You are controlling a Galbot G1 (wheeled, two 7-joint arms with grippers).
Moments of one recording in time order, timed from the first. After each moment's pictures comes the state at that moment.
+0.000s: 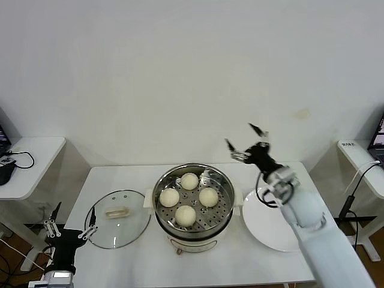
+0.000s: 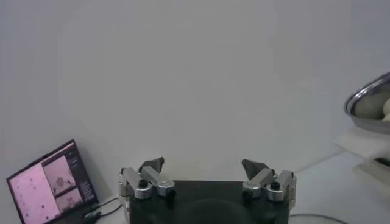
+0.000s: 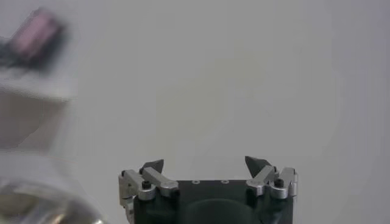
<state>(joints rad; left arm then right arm) 1.72 -1.28 -0.76 -2.14 0.22 -0.02 -0.16 -0.98 1.10 0.42 1.90 0.21 -0.10 -0.13</state>
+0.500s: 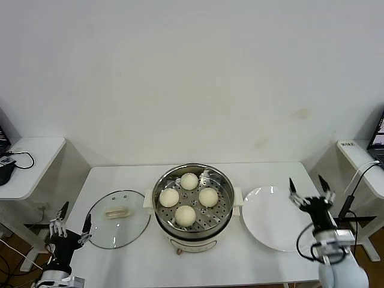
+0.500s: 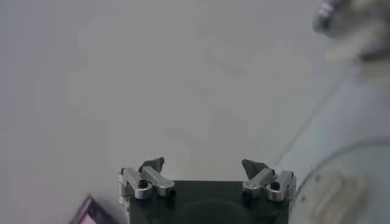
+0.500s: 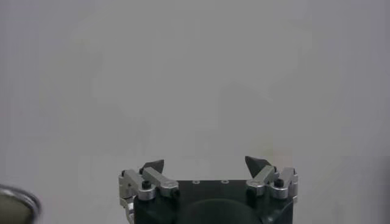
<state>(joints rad) 1.69 -1.19 -0.78 -1.97 0.77 -0.09 -0.18 -1.44 1.36 0.86 1.97 0.19 0.04 -0.14</state>
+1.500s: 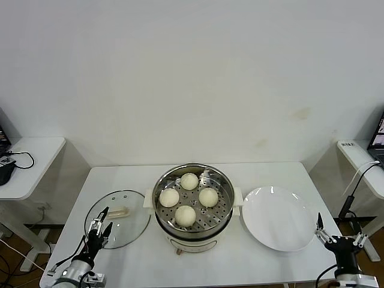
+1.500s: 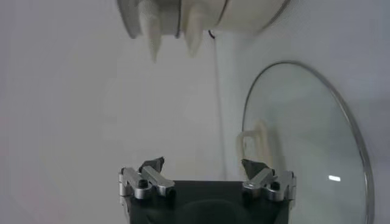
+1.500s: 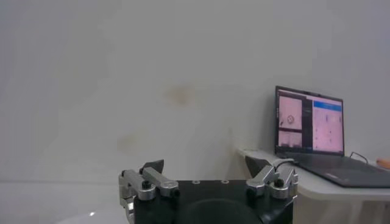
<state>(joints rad) 1.49 -1.12 -0.61 -1.70 1.21 -0.12 -0.14 -1.63 1.55 1.02 2.03 0.12 0.08 -0.13</state>
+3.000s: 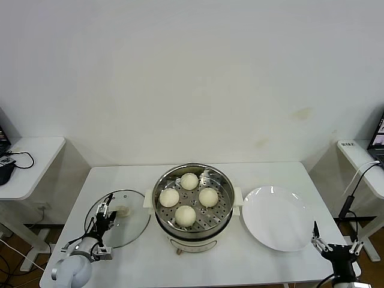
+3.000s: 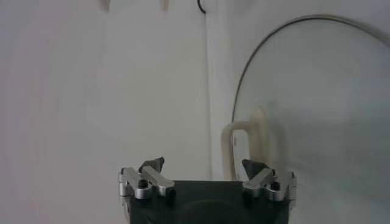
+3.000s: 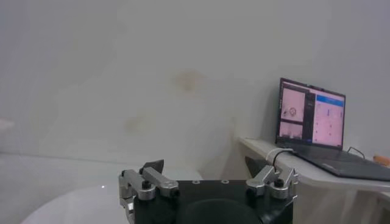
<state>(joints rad) 1.21 -1.12 -0.51 -1.43 1.17 -0.12 -0.11 -1.68 1.58 1.01 2.05 0.06 0.09 -0.15</state>
